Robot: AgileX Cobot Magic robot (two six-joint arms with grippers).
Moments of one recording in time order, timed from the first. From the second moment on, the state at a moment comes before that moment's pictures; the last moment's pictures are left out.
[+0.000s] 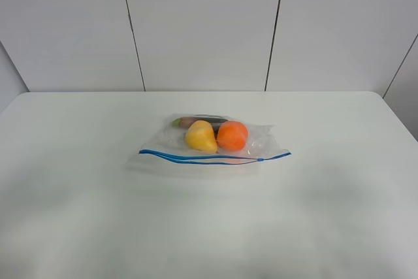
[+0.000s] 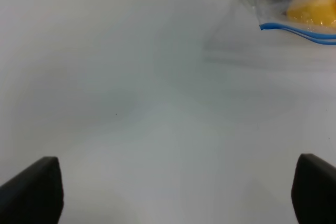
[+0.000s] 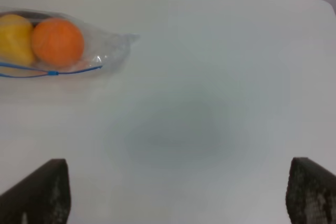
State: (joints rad) left arm 0.04 -0.01 -0.50 -0.09 1.07 0.07; right arm -0.03 0.00 -0.49 0.08 1.03 -0.10
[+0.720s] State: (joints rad) left arm 0.04 -0.01 -0.50 -0.09 1.07 0.07; right arm -0.03 0.70 -0.86 0.14 0.98 -0.10
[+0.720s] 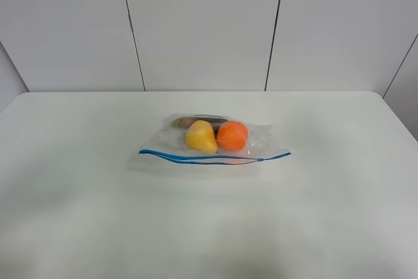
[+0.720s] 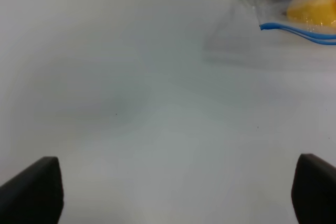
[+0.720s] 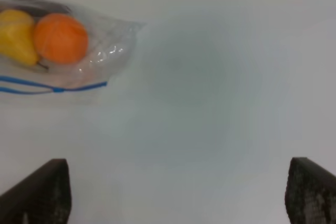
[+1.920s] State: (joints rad) left arm 0.04 -0.01 -0.50 -0.09 1.07 0.07; right arm -0.04 1.84 -1.09 0.70 1.21 -0.29
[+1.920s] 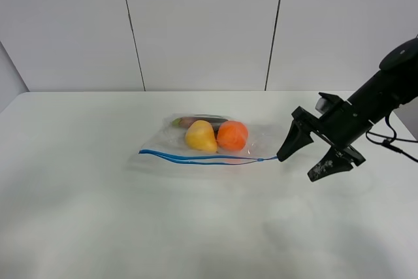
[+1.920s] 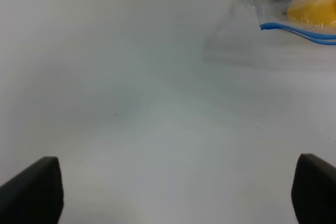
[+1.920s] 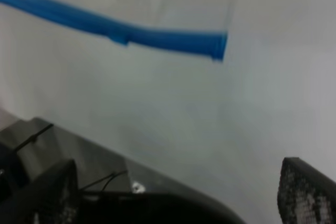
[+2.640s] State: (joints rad) left arm 0.04 -0.01 -0.50 -0.09 1.07 0.07; right arm -0.17 1.90 -1.10 0.92 1.19 -0.35
